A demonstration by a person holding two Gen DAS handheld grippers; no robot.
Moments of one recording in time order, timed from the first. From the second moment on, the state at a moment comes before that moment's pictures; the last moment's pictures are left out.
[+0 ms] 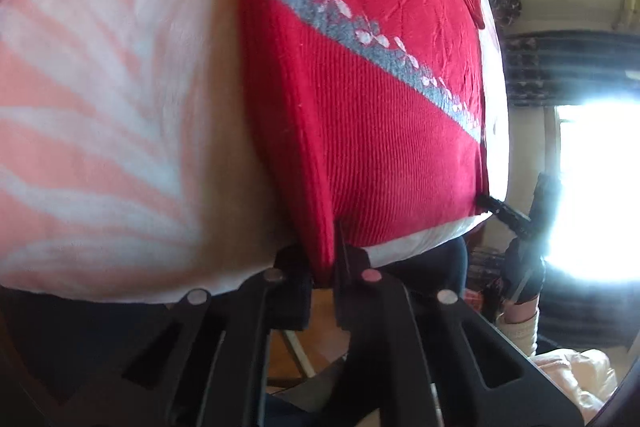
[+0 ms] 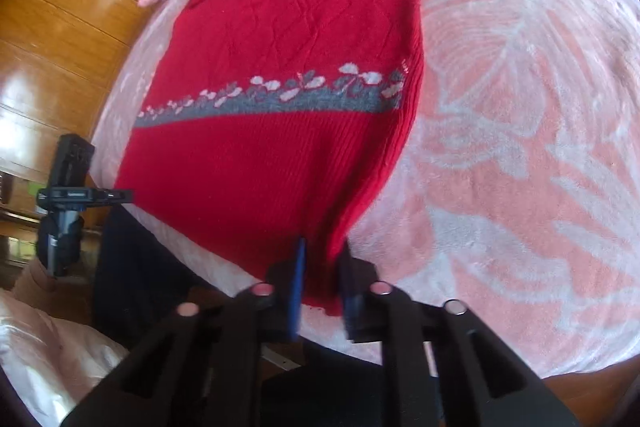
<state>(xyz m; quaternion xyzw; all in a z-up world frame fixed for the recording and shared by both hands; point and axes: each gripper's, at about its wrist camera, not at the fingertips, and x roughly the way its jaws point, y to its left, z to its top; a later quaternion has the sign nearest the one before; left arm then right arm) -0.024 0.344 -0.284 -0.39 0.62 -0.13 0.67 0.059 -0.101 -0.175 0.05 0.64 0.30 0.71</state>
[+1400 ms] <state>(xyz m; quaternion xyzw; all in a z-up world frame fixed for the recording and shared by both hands) 0.155 0.422 -0.210 -0.23 0.50 -0.10 0.83 0.278 -0.102 -0.175 0.24 0.57 0.24 0.75</state>
